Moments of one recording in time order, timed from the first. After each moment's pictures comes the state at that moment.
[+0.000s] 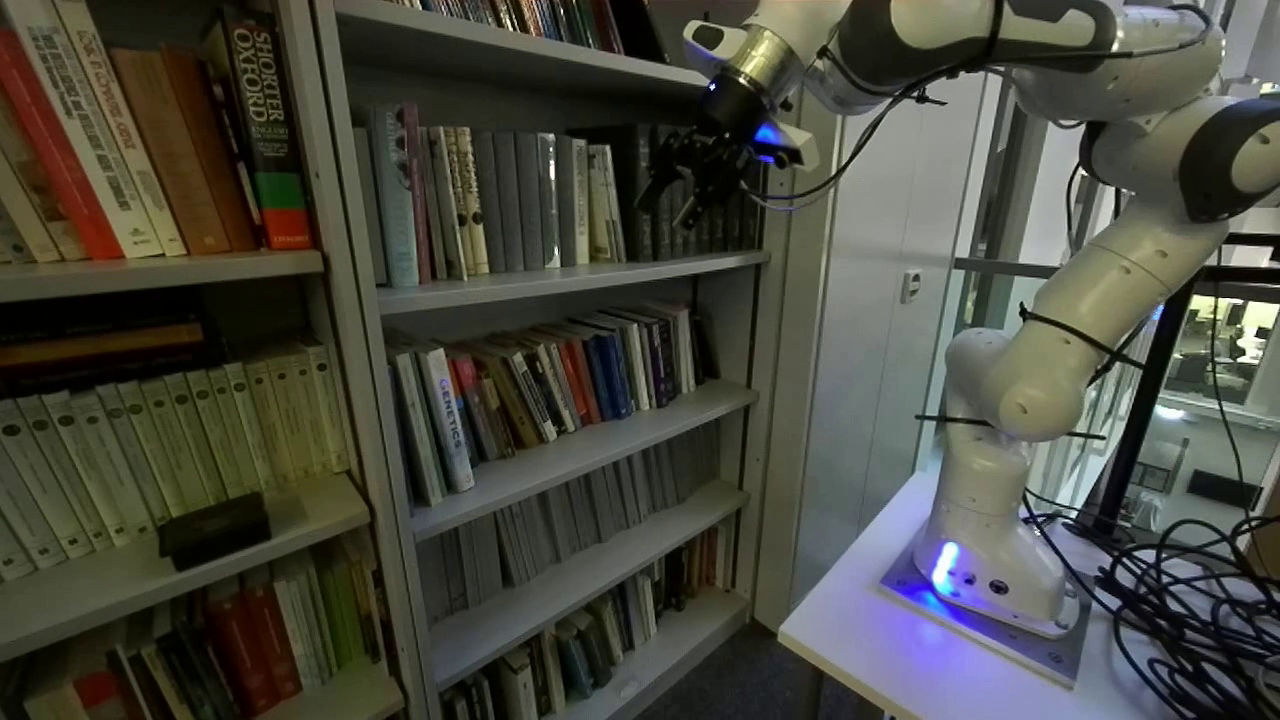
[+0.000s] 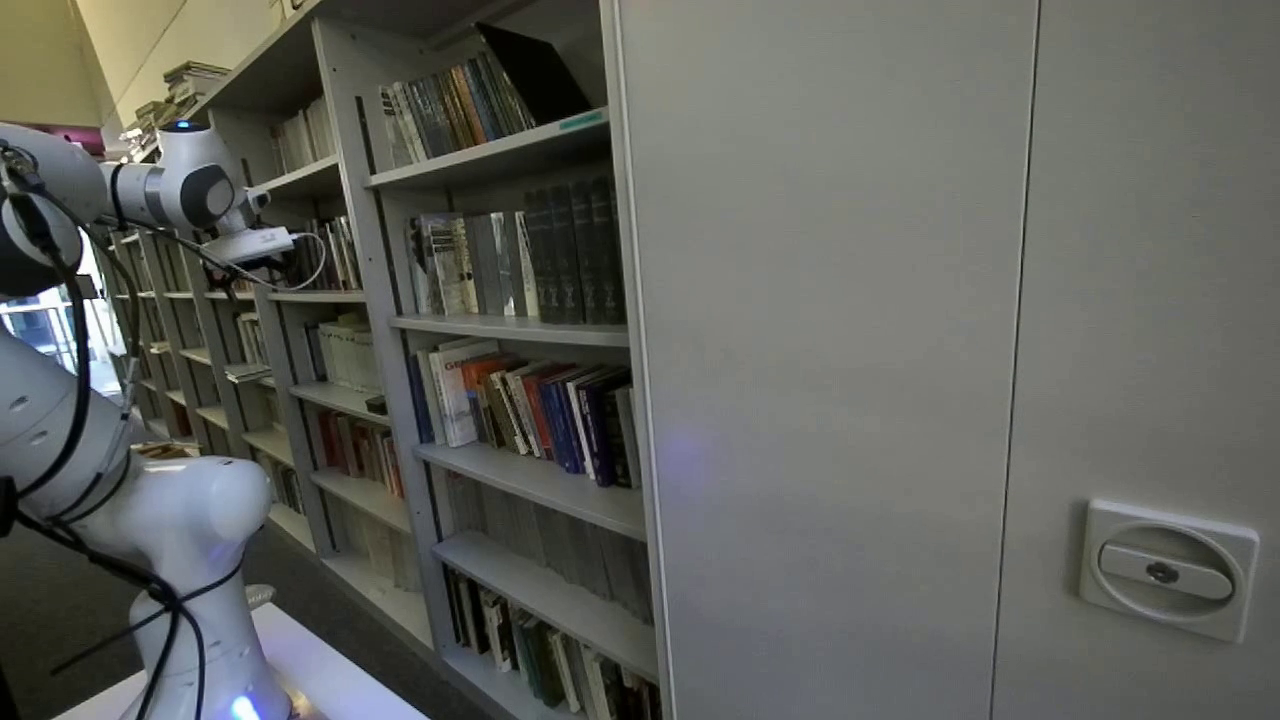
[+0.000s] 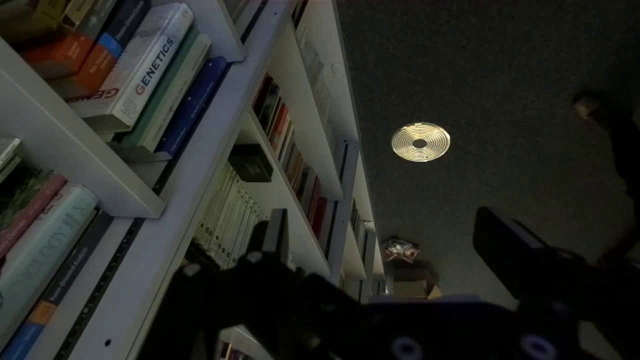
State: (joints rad) arm 0.56 -0.61 0.24 -2.14 0.27 2.18 -0.60
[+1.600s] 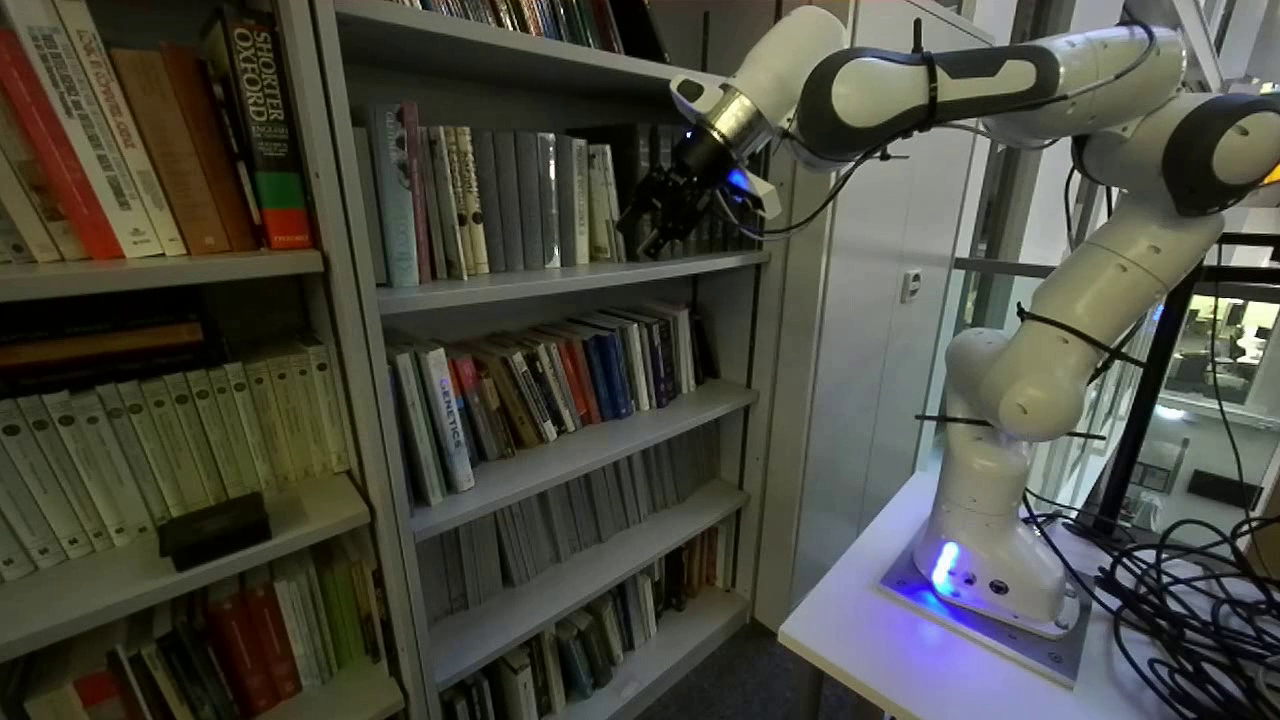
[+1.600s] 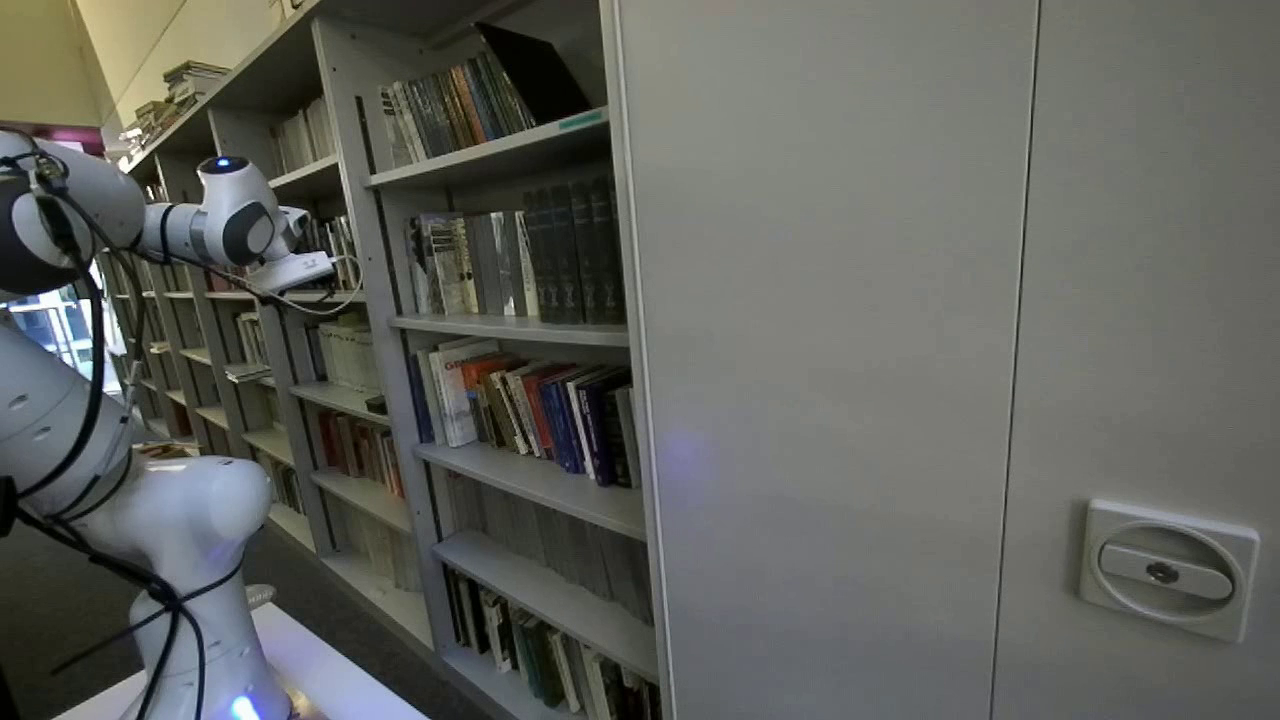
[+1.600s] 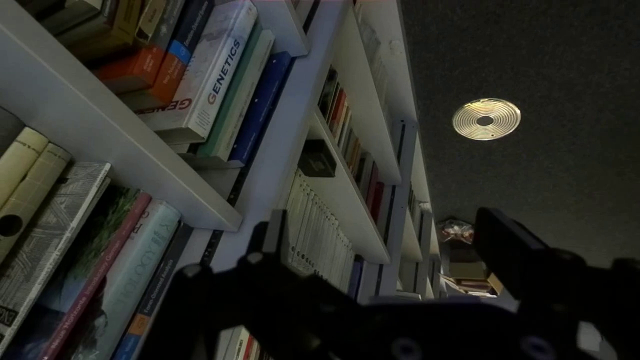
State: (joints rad) arm 0.56 -0.59 0.16 -2.30 0.24 2.48 -0.62
